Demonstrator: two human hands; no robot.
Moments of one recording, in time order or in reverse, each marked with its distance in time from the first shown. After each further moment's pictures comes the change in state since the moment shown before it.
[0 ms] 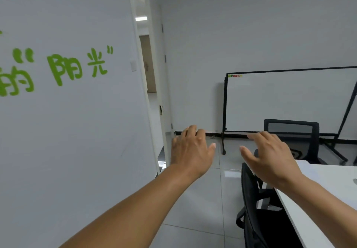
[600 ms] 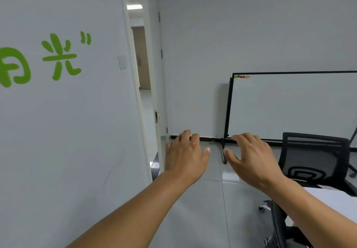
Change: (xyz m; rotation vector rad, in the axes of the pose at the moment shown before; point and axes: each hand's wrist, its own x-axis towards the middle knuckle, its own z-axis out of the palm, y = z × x) left_hand 0.229 -0.152 0.113 -0.047 -0.082 -0.023; right_hand 0.247 -0.049 0.173 -0.048 -0.055 -0.023
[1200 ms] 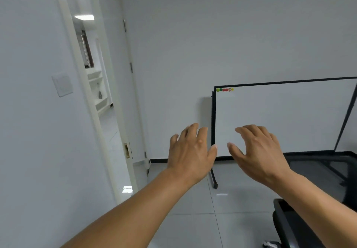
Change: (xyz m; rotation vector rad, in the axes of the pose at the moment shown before) left_hand 0.304 -0.006 0.077 -0.023 0.110 0.264; right_hand 0.262 0.089 0.068 -0.078 0.173 0.095
